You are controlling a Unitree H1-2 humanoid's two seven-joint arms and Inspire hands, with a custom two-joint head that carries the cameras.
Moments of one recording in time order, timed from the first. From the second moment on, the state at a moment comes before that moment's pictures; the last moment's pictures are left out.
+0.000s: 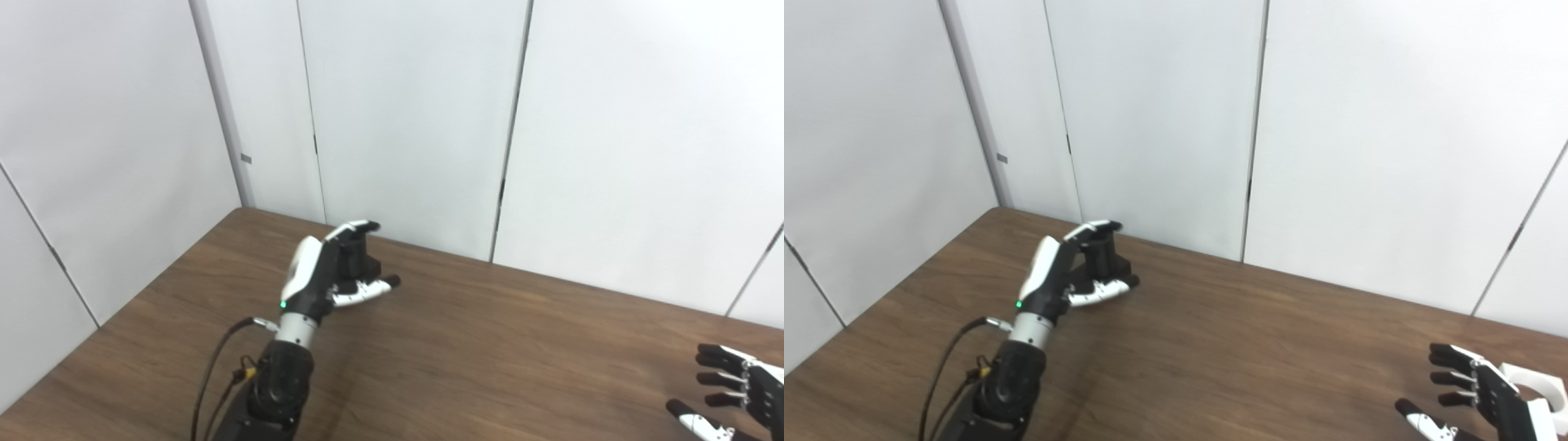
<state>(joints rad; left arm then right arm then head) -0.25 0.27 0.12 0.02 0.42 -0.05 0.15 -0.09 -0.19 -0.03 -0.18 -0.26 0.07 -0.02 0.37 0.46</state>
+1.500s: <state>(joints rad) -0.37 0.48 -0.01 0.21 0.71 0.39 0.02 -0.09 -0.19 -0.03 -0.21 -0.27 0.09 -0.02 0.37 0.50</state>
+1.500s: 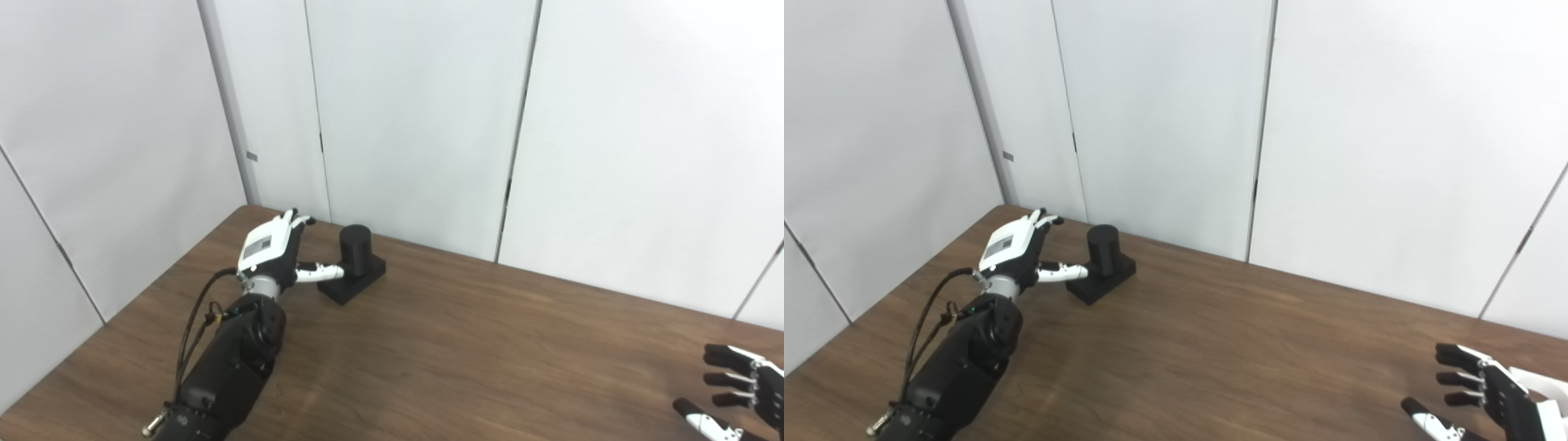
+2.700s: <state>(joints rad) -0.46 0.49 -0.18 0.39 0.73 0.42 0.04 -0.08 -0.19 -0.04 -0.23 -0.26 0.11 -0.02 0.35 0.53</state>
